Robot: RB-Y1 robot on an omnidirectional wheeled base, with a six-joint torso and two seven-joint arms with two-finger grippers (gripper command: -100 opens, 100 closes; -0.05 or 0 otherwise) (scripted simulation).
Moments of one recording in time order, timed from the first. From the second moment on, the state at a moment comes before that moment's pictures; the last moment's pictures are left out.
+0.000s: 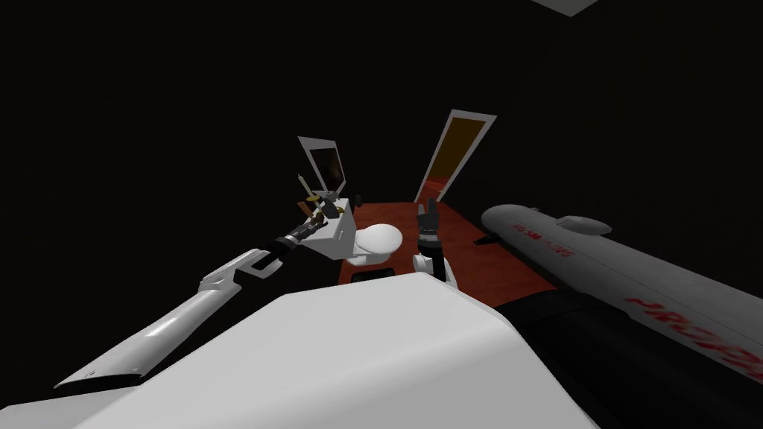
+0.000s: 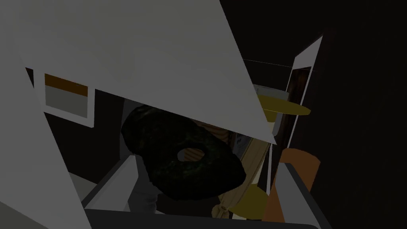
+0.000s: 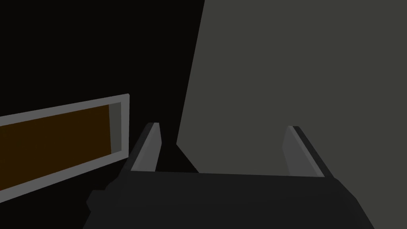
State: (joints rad) left arm 0.07 0.92 -0.19 -1.44 -0.27 -0.32 -0.28; right arm 0.51 -0.01 0.01 -2.27 0.07 -0.49 0.03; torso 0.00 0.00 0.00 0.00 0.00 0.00
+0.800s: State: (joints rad) left arm -0.10 0.92 -0.28 -1.23 -0.22 -0.37 -0.29; right arm 0.51 -0.01 0.01 -2.27 0.07 -0.49 0.03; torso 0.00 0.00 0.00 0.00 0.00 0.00
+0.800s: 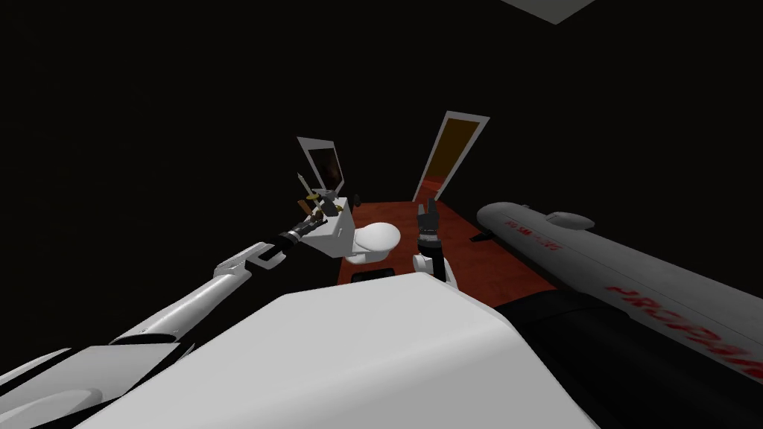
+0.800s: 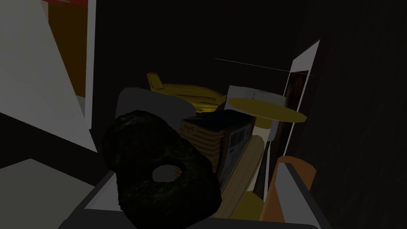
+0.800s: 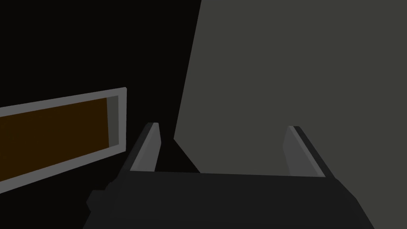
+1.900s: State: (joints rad) left arm -0.37 0.91 -0.44 -0.93 -0.14 -0.45 -0.32; right arm 0.51 -0.01 0.01 -2.27 0.07 -0.49 0.03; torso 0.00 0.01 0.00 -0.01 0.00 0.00
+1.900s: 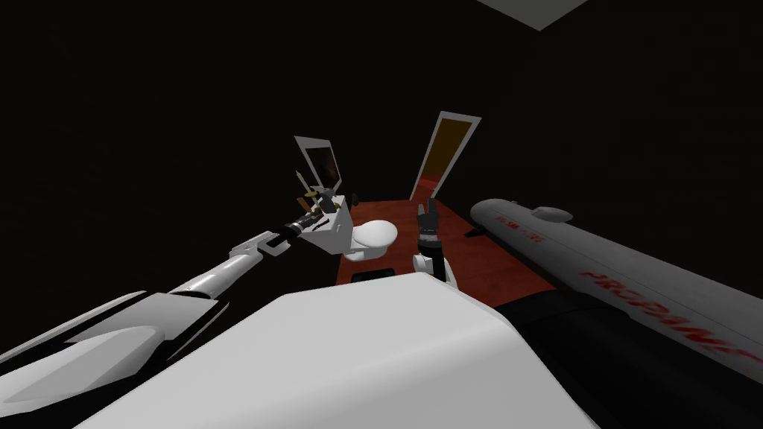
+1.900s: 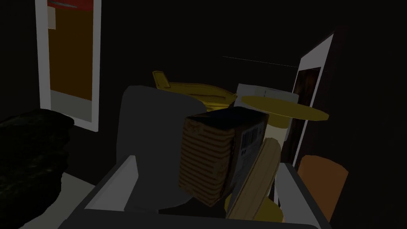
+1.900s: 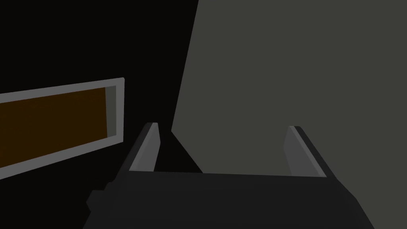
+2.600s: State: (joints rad) left arm -0.53 0.90 -0.52 -0.72 -0.11 -0.50 -0.34; right arm 0.51 -0.01 0.01 -2.27 0.07 -0.49 0.03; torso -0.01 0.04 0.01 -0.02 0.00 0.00
